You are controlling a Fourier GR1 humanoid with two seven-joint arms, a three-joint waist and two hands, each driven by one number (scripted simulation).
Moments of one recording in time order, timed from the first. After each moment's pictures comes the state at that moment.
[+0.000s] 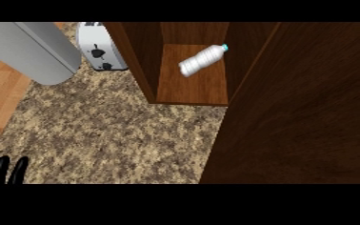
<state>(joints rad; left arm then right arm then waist) 0.66 0.39 -0.22 -2.32 0.54 0.06 -0.42 0.54 -0.32 0.56 -2.34 0.14 0.28 0.02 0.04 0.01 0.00</state>
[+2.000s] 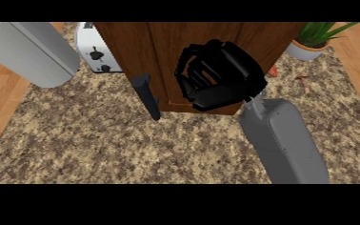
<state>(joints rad) 1.05 0.42 0.36 -2.27 1.03 -0.52 -0.47 -0.64 -0.03 0.19 -1.50 -0.49 0.16 0.36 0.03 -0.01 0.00</state>
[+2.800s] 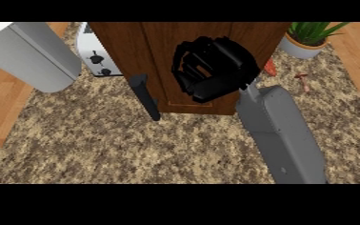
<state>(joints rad) 1.01 0.42 0.42 -2.26 1.10 -0.56 -0.37 -0.72 -0.05 0.17 -1.37 -0.56 0.28 0.35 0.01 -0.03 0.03</state>
